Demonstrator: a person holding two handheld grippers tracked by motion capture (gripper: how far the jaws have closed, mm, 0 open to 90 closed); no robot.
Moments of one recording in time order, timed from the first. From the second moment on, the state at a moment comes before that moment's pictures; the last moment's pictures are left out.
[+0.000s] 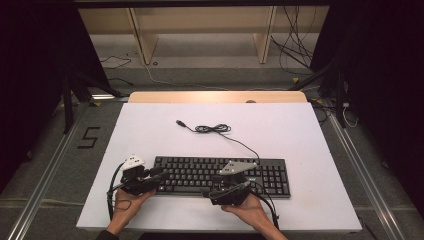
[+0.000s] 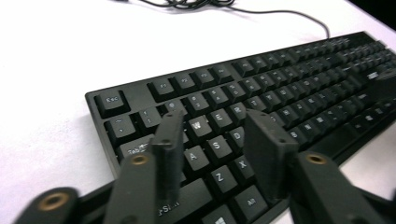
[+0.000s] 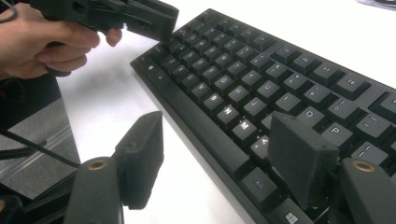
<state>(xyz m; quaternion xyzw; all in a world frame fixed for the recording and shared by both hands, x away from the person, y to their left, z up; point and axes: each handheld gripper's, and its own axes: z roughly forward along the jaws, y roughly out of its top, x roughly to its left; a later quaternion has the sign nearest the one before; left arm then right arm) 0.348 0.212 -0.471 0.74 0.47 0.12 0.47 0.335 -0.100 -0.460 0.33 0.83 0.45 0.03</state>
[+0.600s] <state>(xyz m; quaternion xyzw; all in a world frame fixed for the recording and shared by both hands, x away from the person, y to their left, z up) 0.334 0.213 -0.463 0.72 0.45 0.11 0.52 0.342 -0.092 -0.464 0.34 0.82 0.45 0.03</state>
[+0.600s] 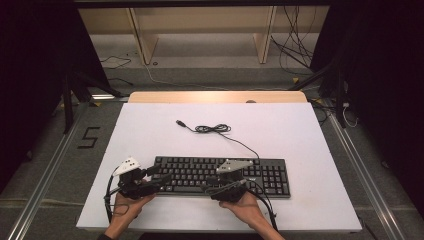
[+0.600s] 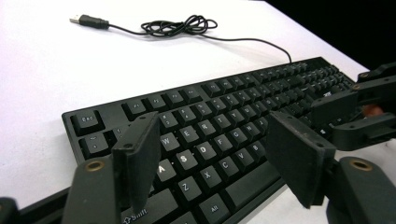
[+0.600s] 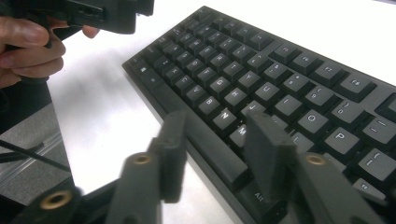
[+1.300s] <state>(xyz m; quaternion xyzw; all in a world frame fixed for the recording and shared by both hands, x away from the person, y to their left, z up) 0.327 0.210 -0.461 0.72 0.43 0.11 0.52 0.344 -0.079 -0.473 0.34 0.84 0.43 0.03</state>
